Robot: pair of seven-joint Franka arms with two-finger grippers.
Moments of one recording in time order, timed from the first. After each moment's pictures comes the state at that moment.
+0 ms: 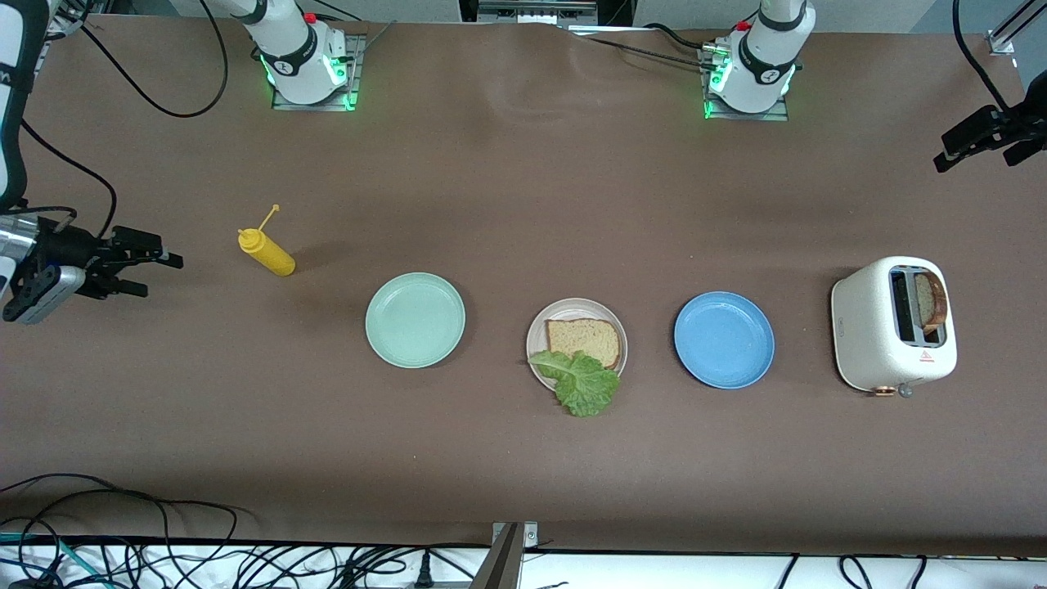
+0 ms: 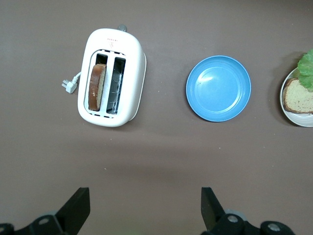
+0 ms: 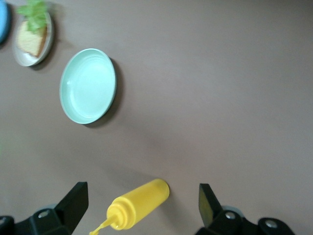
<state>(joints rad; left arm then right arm) 0.11 -0.17 0.01 -1.77 -0.01 1.58 -0.01 0.52 0.42 -0.92 -1.79 0.82 1.71 -1.15</state>
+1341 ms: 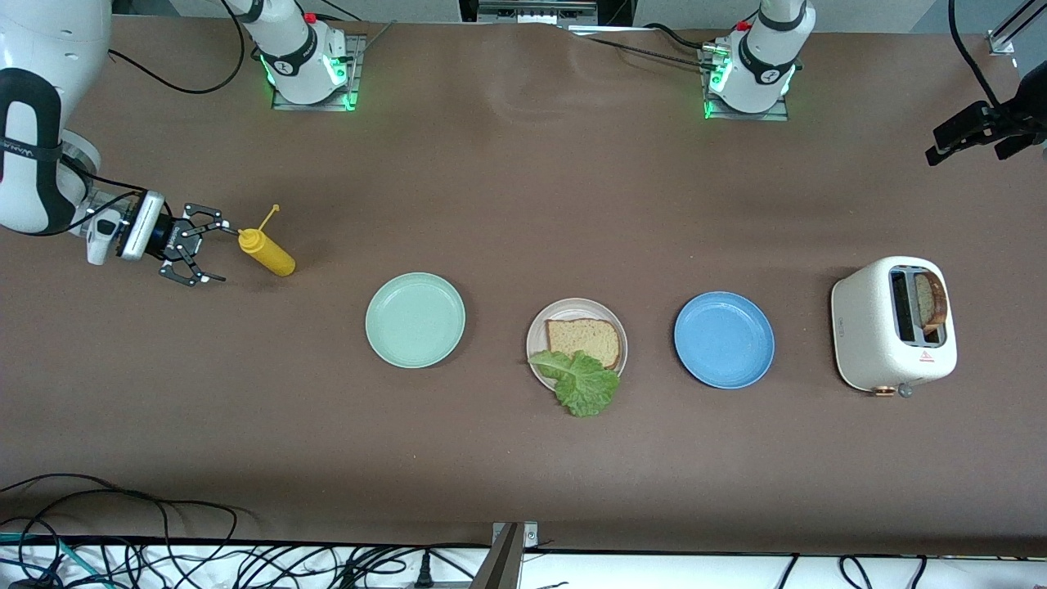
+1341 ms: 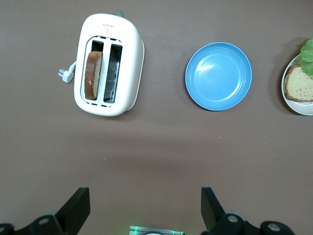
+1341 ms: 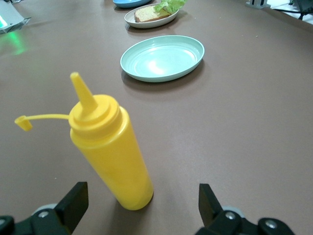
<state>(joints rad) 0.11 -0.17 0.00 -1.77 -0.01 1.53 -0.01 0.41 0.57 -0.90 -2.20 1.28 1.66 -2.53</state>
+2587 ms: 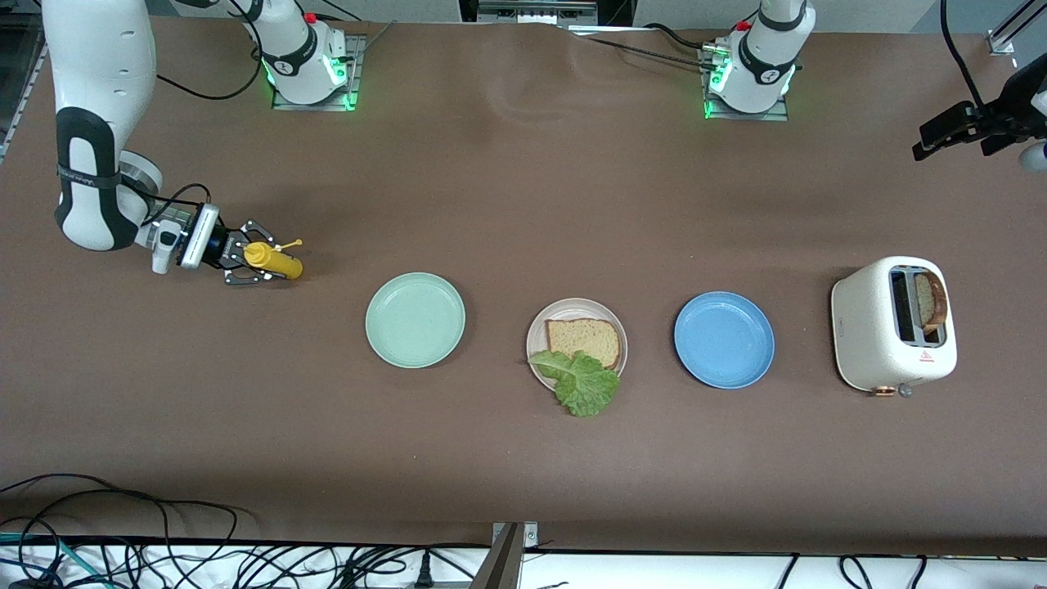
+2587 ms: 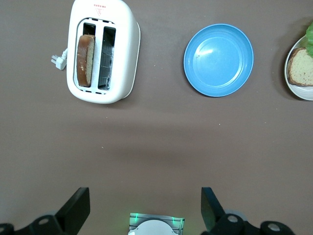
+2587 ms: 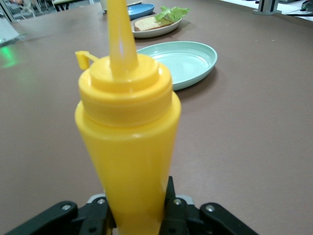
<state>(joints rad) 0.11 -0.16 -0.02 -1.76 -0.01 1.48 -0.01 0.40 0.64 -0.75 -2.22 1.45 1.71 -2.57</state>
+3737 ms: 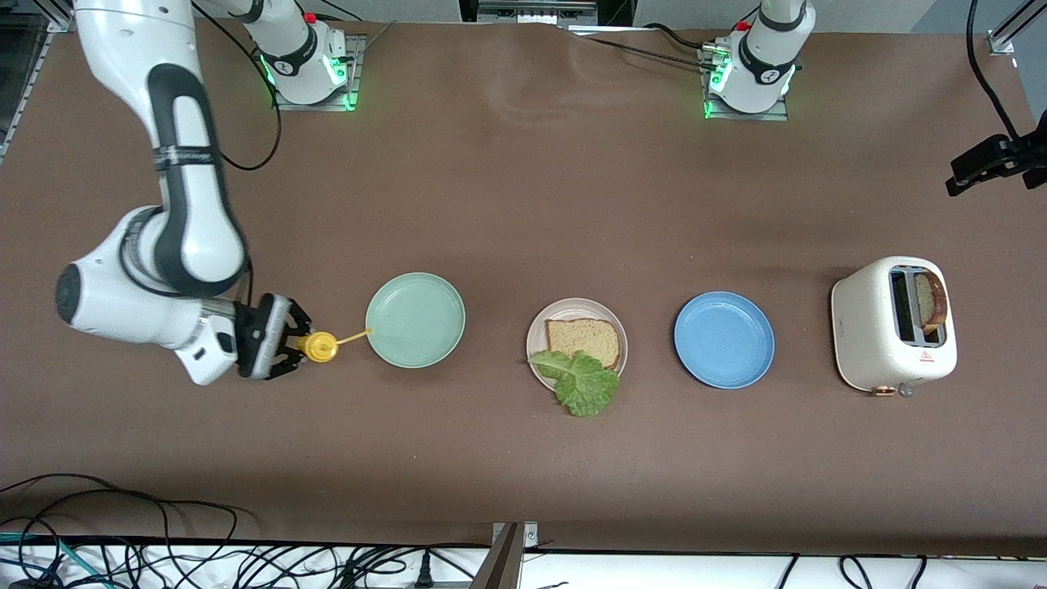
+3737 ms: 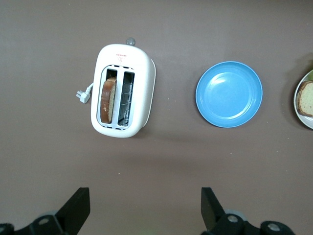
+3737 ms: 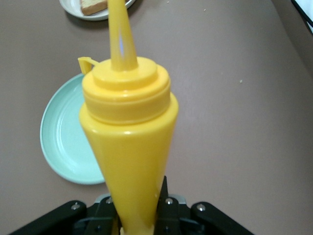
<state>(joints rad) 0.12 -0.01 -0.03 -1.55 0.06 1.49 -0.01 0.43 0.60 -0.34 -1.53 0.66 2.06 -1.47</state>
